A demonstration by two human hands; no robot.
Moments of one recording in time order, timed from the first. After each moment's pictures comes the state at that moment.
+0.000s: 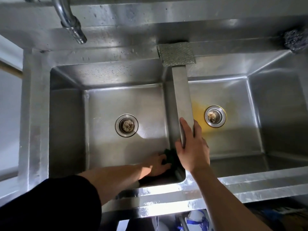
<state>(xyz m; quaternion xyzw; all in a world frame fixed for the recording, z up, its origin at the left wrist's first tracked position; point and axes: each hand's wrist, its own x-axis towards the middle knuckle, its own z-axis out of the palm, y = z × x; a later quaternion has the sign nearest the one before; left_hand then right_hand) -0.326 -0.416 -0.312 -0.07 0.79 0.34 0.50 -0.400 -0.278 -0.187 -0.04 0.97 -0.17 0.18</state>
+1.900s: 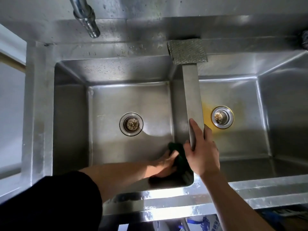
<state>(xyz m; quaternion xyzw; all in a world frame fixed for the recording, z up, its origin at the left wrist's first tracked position) -0.331 -0.409 -0.318 0.03 0.81 0.35 0.48 -0.401 -0.285 -0.186 -0.02 0.97 -0.17 0.19</state>
